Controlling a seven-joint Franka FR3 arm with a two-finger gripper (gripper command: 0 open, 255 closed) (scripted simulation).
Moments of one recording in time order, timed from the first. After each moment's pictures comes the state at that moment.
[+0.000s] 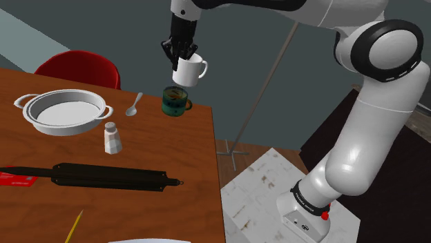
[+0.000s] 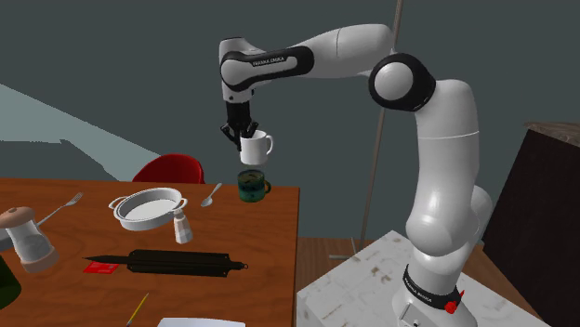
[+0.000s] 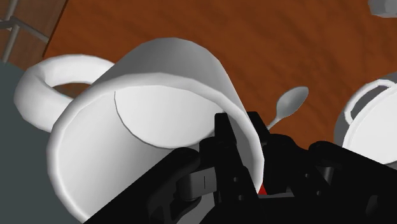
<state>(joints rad) 0.01 0.30 0.43 -1.47 -0.15 1.76 0.49</state>
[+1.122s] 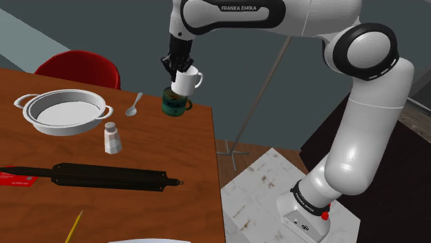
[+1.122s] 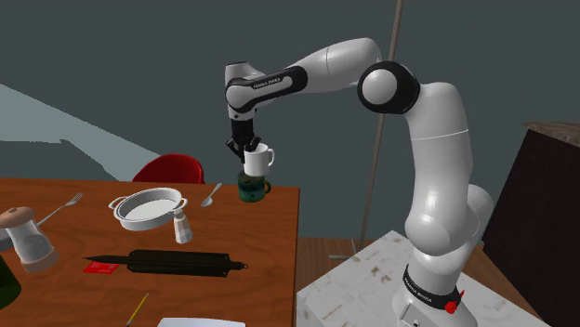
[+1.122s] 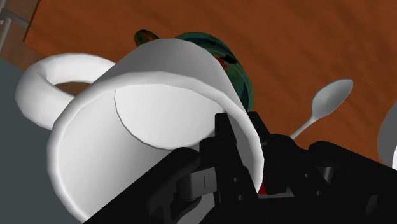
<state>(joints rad) -0.01 0.39 0.40 -1.51 -0.18 1.89 0.46</state>
